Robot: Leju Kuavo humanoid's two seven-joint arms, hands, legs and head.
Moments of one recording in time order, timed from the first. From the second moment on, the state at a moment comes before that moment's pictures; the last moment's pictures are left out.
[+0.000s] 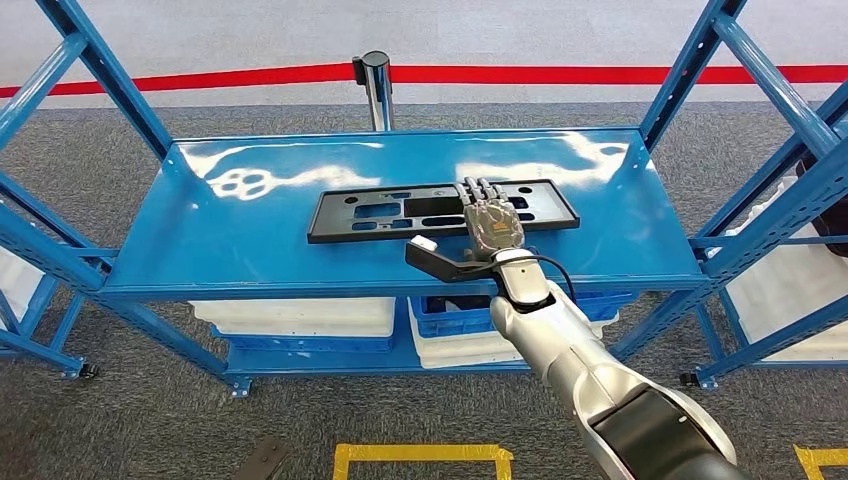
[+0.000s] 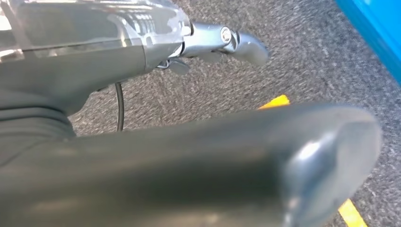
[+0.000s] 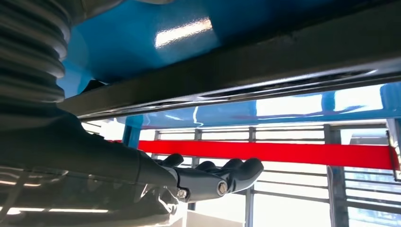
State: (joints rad) left arm -0.09 -0.21 0.35 -0.18 -0.92 -0.08 -0.24; right arm -0.73 0.11 0.53 -0.26 1.12 -0.42 0.08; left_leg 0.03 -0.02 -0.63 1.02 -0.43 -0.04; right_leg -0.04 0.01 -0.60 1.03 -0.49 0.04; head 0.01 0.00
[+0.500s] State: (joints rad) left arm -0.09 -0.21 0.35 -0.18 -0.93 -0.08 -0.25; right arm -0.73 0.11 0.53 -0.26 1.13 -0.42 0.07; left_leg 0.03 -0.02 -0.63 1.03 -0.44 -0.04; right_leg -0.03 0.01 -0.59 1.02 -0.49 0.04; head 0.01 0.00
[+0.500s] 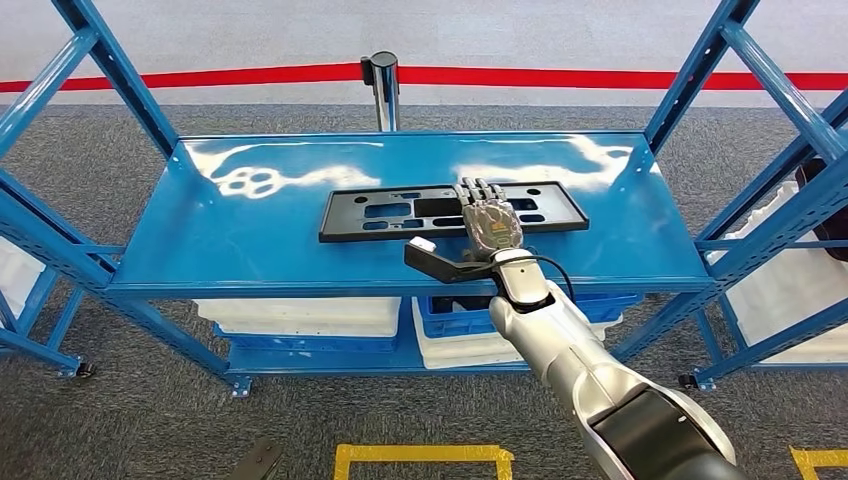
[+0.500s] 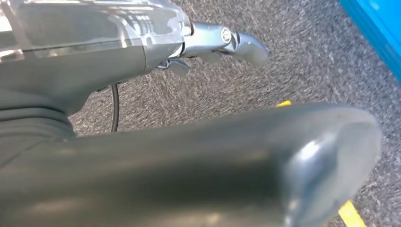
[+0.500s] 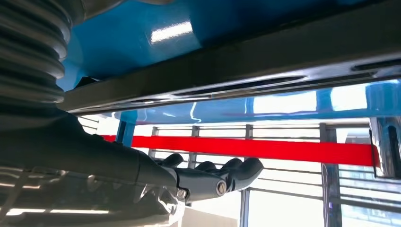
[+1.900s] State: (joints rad) left arm -0.09 -0.22 0.36 -0.18 -0.93 -0.09 -0.25; right arm -0.73 0.11 0.51 -0.26 1.14 -0.42 0.06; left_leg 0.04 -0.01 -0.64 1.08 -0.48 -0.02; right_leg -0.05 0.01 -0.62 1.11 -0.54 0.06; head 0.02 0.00
